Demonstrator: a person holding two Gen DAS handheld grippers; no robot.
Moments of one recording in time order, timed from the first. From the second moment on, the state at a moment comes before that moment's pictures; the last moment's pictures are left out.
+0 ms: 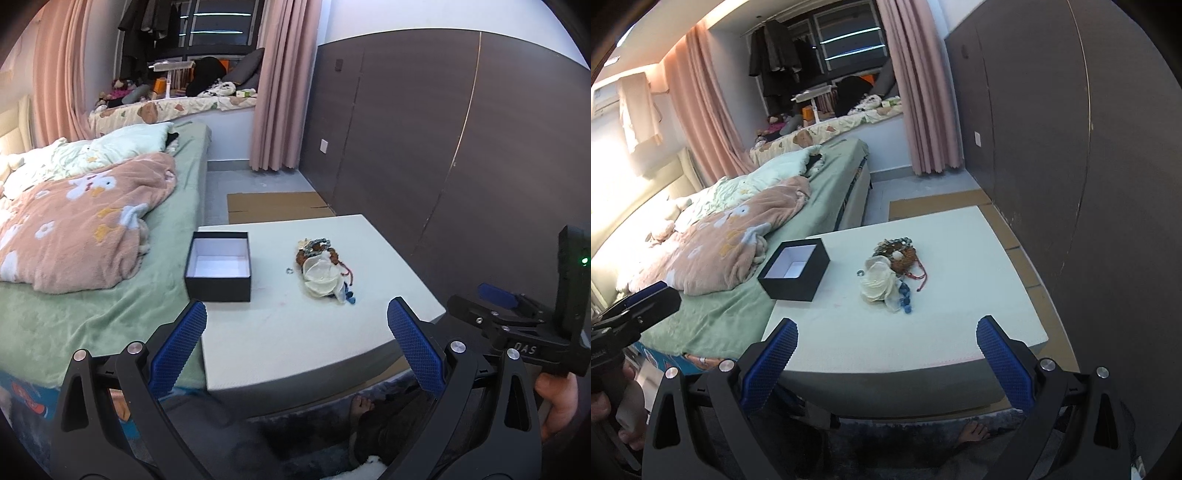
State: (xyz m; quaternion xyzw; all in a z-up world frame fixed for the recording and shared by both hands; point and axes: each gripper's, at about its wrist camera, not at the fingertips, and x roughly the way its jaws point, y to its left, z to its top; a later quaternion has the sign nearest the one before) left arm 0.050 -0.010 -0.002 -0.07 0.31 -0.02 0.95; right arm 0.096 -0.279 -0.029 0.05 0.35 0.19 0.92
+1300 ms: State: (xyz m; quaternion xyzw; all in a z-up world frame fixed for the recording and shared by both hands) left arm 0.268 -0.083 -0.147 -0.07 0.45 -0.08 0.89; right arm 0.249 -0.323 -0.163 0.21 0.47 0.15 0.84
